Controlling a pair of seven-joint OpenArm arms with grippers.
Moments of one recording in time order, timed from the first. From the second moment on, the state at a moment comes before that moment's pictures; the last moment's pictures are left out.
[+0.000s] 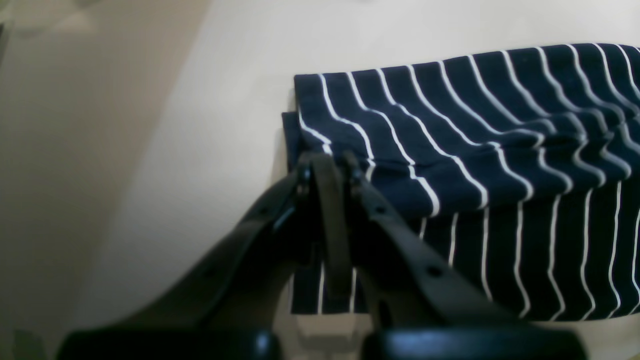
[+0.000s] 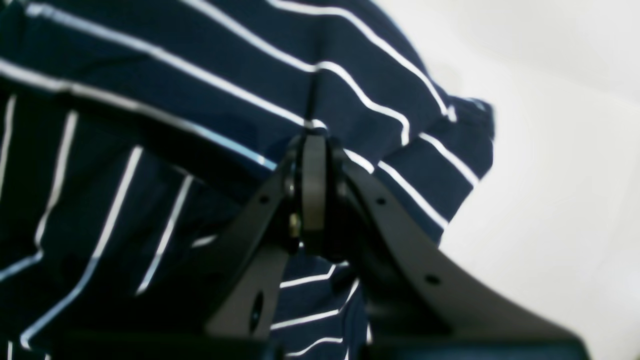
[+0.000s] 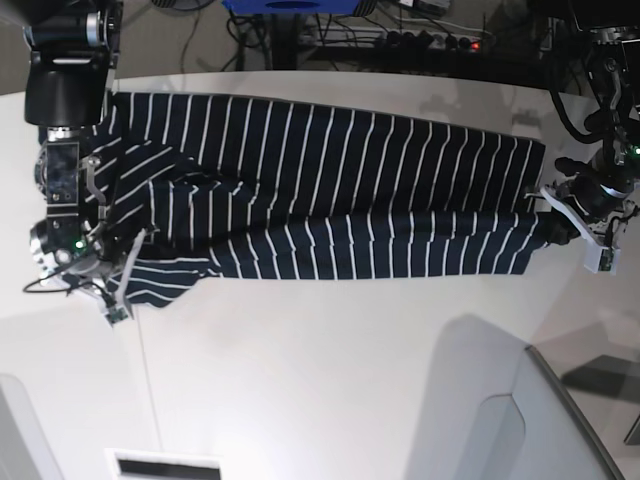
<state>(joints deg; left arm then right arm) 13.5 -26.0 -22.5 95.7 -24.5 -21.7 45.3 9.4 7.2 7.6 74.0 -15.9 24.9 -49.0</state>
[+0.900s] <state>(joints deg) 9.7 -25.9 -22.4 86.2 -24.2 -24.6 40.2 -0.6 4.5 7.6 88.4 -15.9 24.8 -61.7</state>
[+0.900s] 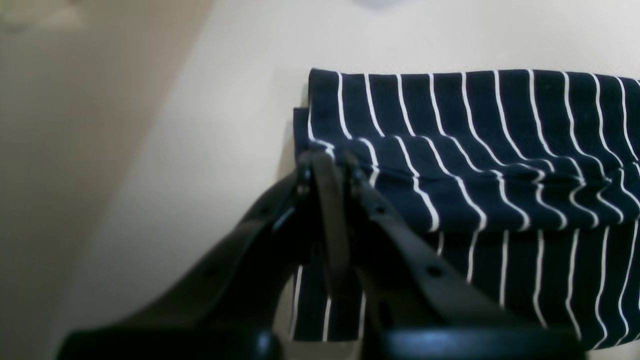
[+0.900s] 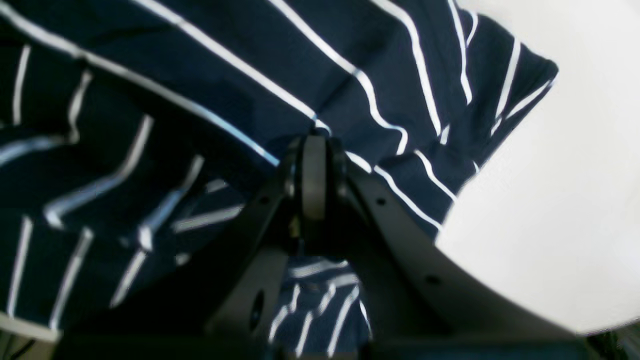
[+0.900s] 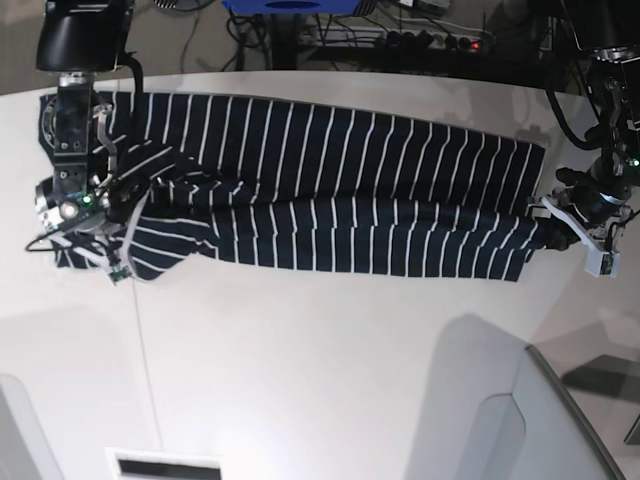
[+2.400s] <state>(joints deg) 13.2 -26.1 -22.3 88.7 -24.2 -24.8 40.1 -9.2 -2.1 7.1 95.6 -15.9 24.7 -64.8</state>
